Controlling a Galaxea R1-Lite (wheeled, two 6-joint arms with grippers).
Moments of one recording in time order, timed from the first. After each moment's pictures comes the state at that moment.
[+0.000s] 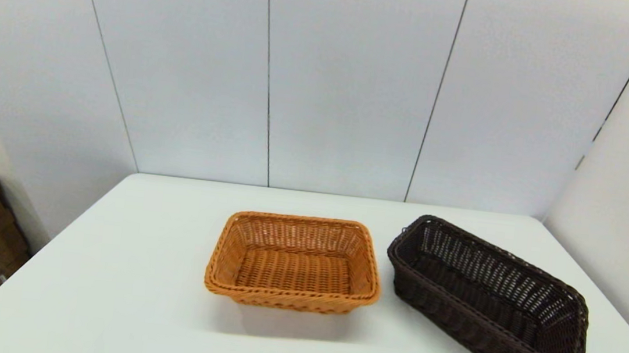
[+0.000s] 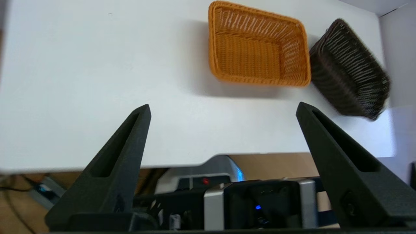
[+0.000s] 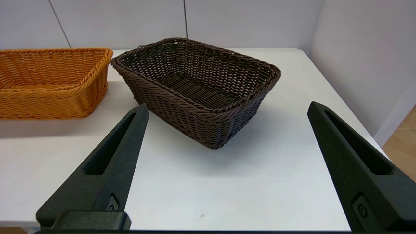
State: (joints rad) left arm 0.29 1.14 -1.61 1.21 -0.48 -0.09; right arm 0.00 0.00 0.00 0.00 -0.02 0.02
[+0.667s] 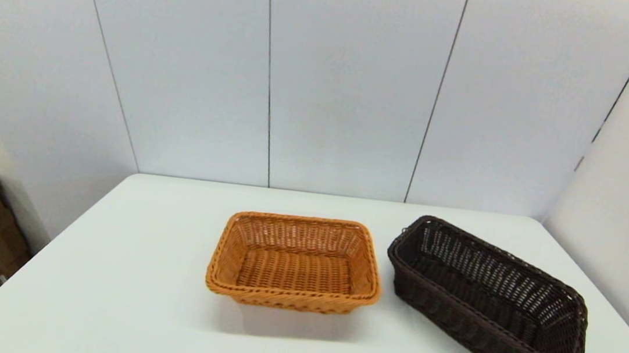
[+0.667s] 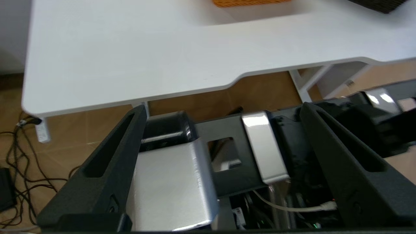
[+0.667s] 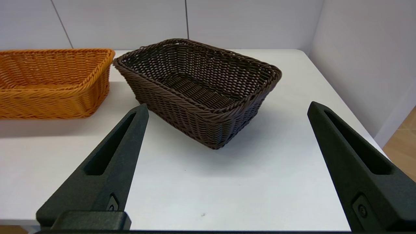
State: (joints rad) left arm 0.01 0.25 -1.20 1.42 -0.26 -0.01; right arm 0.00 0.00 0.00 0.00 -0.02 0.02
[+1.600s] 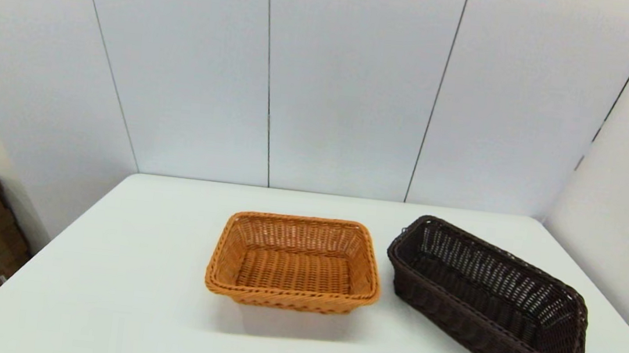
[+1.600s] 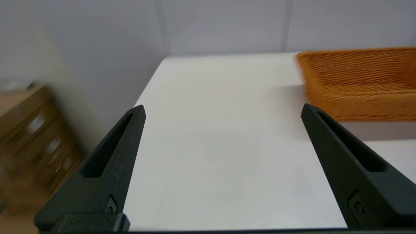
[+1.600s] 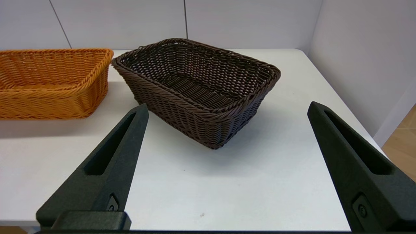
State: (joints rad) left arm 0.00 0.00 -0.05 0.03 0.04 0.05; right arm 0.00 0.00 0.00 0.00 -0.02 0.02
